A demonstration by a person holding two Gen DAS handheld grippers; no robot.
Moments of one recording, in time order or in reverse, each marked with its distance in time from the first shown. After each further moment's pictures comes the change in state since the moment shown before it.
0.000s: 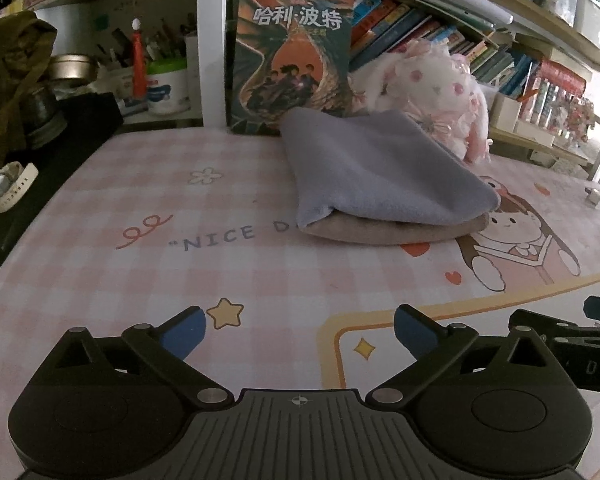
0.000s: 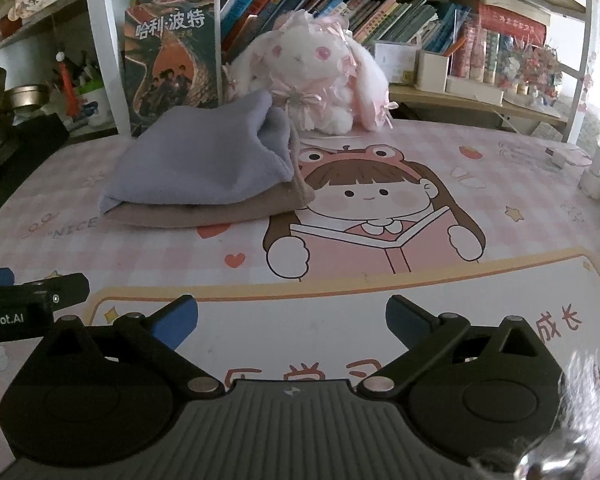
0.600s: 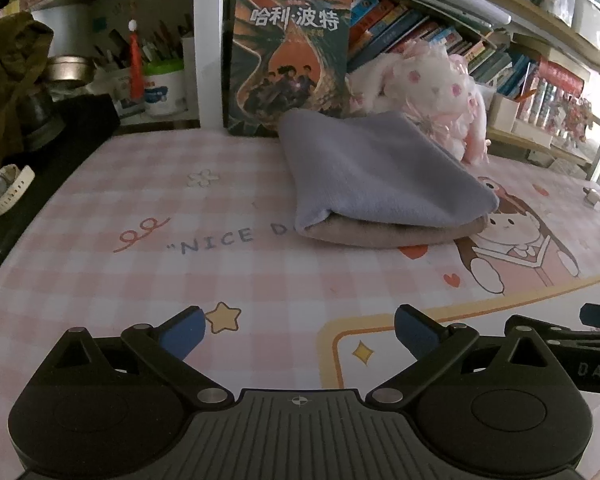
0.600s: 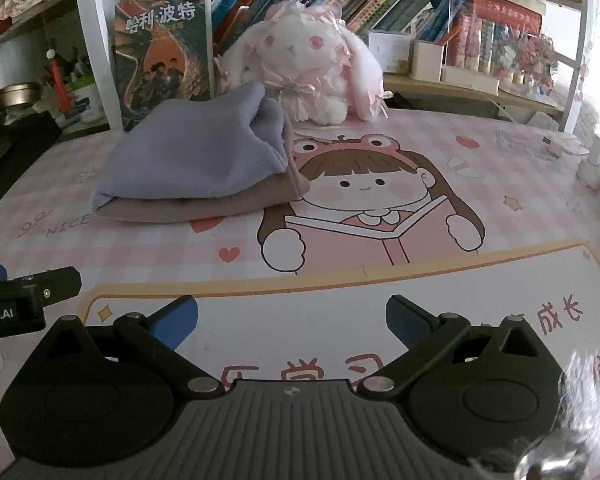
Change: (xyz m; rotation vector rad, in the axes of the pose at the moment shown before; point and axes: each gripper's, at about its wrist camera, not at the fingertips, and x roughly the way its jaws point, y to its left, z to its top) left arm 0.001 -0.001 0.002 0.006 0.002 -0.011; right arm 0.006 -0.002 0.000 0.026 0.027 -0.016
